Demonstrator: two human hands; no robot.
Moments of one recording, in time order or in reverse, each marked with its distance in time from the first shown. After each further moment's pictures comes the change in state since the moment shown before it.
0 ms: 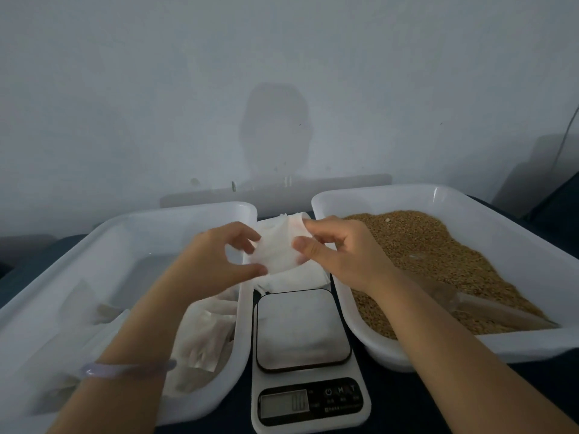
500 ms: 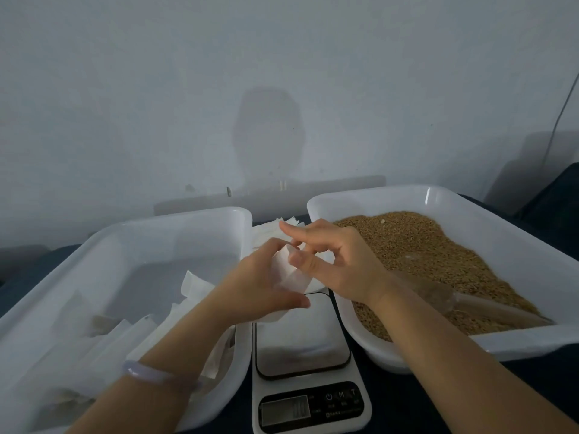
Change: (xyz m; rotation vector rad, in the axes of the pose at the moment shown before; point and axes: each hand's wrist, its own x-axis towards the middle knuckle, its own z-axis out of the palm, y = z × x) left_hand 0.000 0.030 0.038 -0.272 -0.224 -0.038; right_hand -0.003 -0.004 0.006 0.020 -0.014 -0.184
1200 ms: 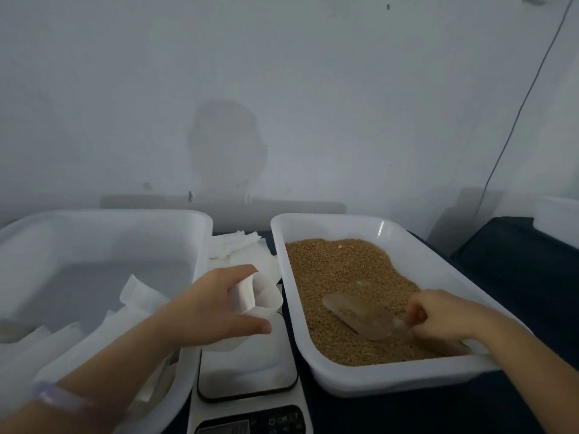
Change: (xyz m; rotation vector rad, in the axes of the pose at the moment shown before) left_hand -0.009 0.006 0.003 0.073 -0.007 0.142; right_hand -0.087 0.051 -0.175 -0.879 -0.480 0.942
